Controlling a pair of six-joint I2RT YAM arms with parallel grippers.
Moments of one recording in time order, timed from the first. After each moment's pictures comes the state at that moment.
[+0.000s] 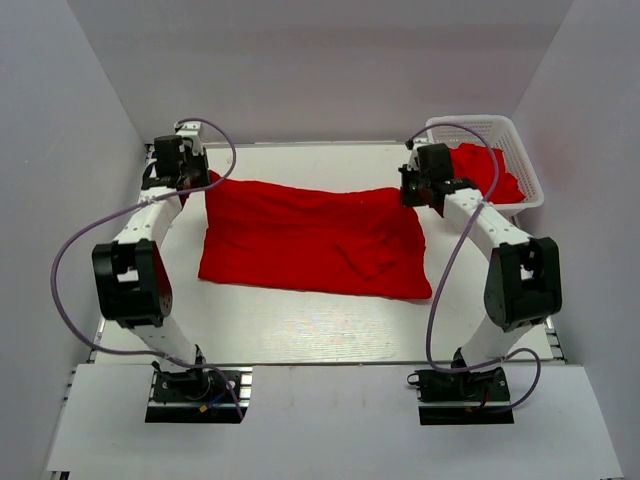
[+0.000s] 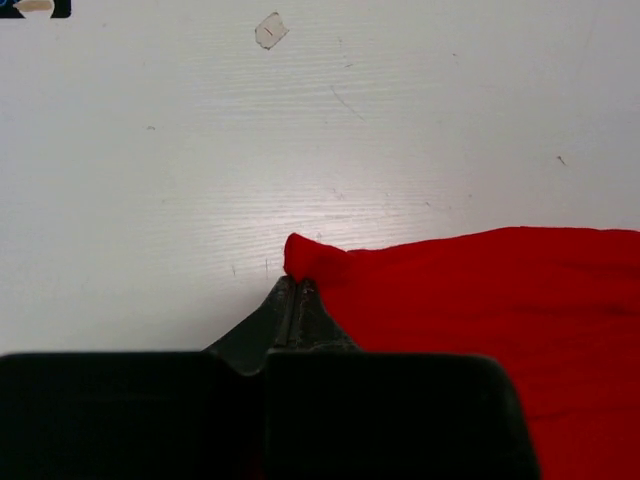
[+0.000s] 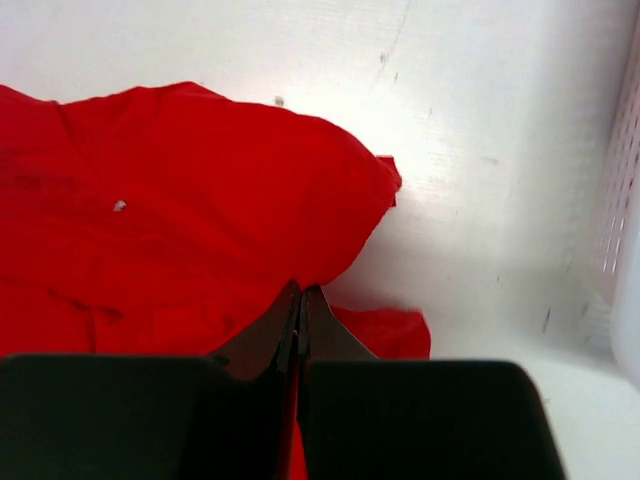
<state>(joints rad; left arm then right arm) 0.06 1.76 1.38 -0.19 0.17 0.00 0.27 1.71 1.33 -0.36 -0.04 0.10</state>
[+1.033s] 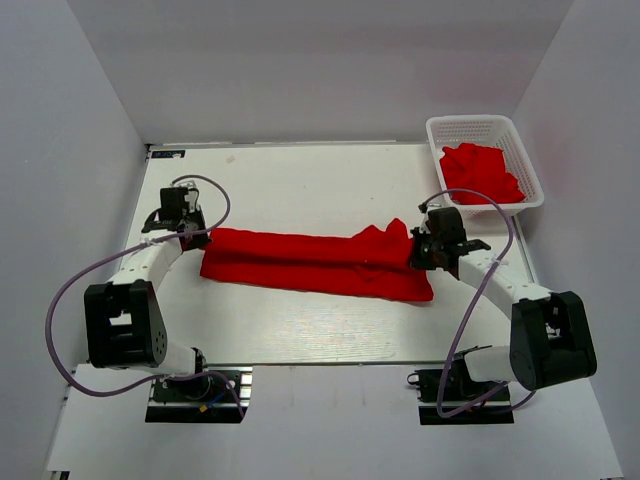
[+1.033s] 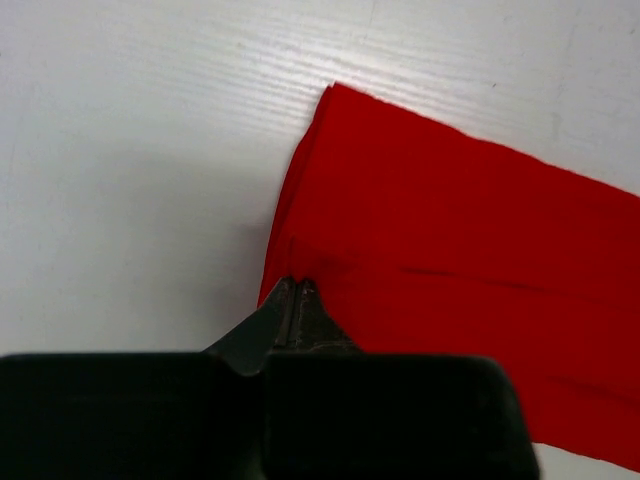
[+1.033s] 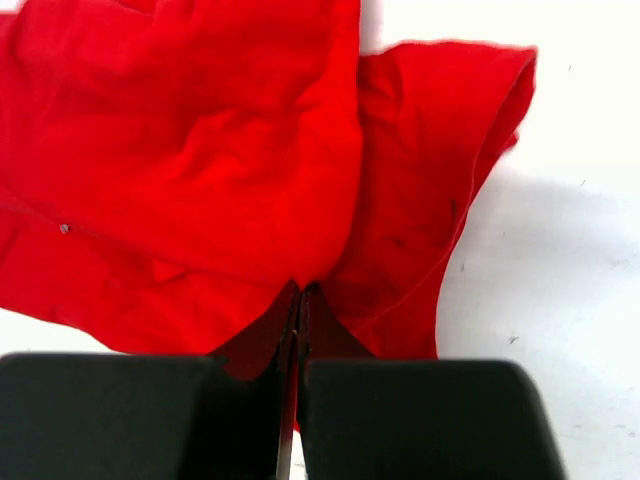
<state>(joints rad) 0.06 1.44 0.91 -0.35 -0.03 -0.16 0.27 1.33 0.72 -0.29 -0.10 0.23</state>
